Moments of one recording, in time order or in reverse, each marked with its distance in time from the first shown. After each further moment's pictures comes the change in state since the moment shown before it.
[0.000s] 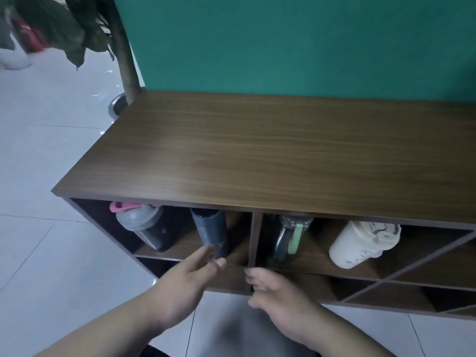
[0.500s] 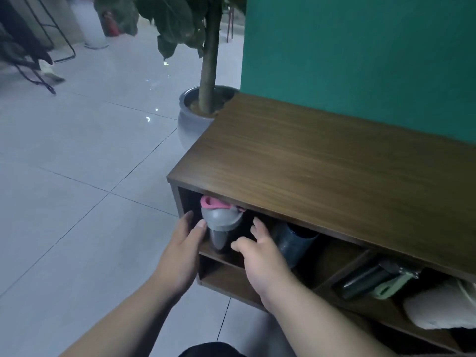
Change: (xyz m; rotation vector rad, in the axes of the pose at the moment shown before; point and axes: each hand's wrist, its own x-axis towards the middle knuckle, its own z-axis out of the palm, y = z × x) left_hand 0.006 -0.065 -0.127 -0.335 0.535 0.090; right_hand 0.075 -0.141 0.131 0.143 0.179 -0.170
